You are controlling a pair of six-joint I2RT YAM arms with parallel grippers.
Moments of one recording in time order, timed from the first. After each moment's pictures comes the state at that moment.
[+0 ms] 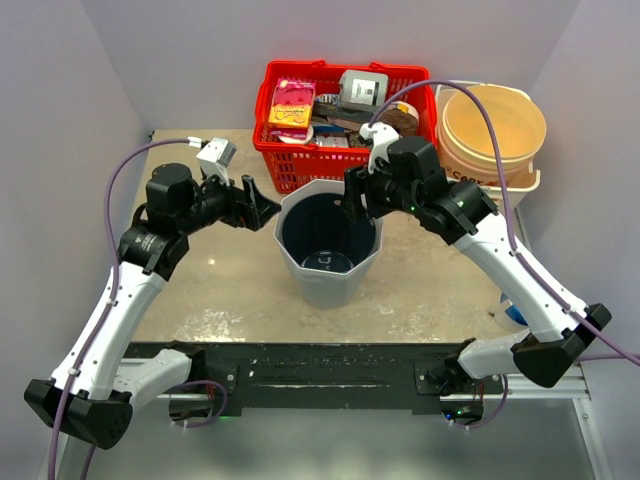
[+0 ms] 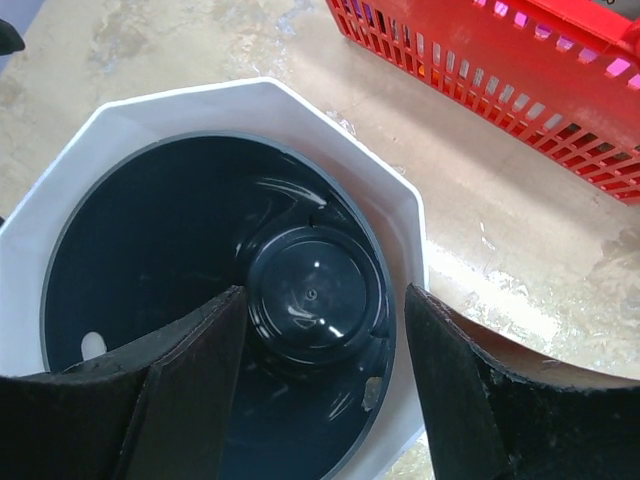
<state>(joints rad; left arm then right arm) -0.32 1.01 1.15 -0.45 0.40 -0.28 0.68 1.35 1.59 -0.79 0.01 0.20</state>
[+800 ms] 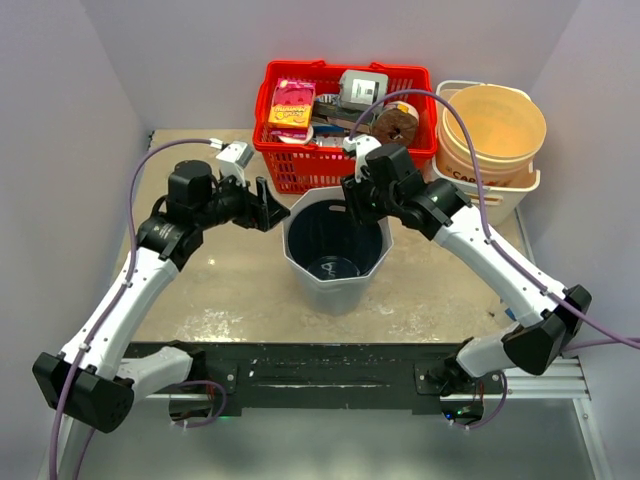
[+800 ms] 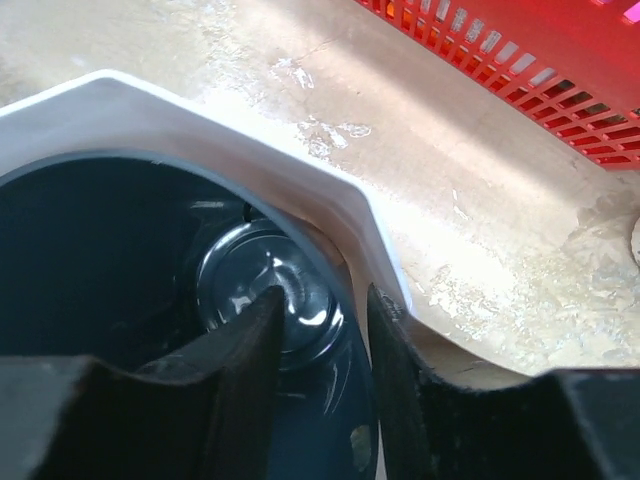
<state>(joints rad) -0.36 1.09 1.13 -0.43 0.41 -0.28 0.70 1.43 1.55 -0.81 0.09 0.16</state>
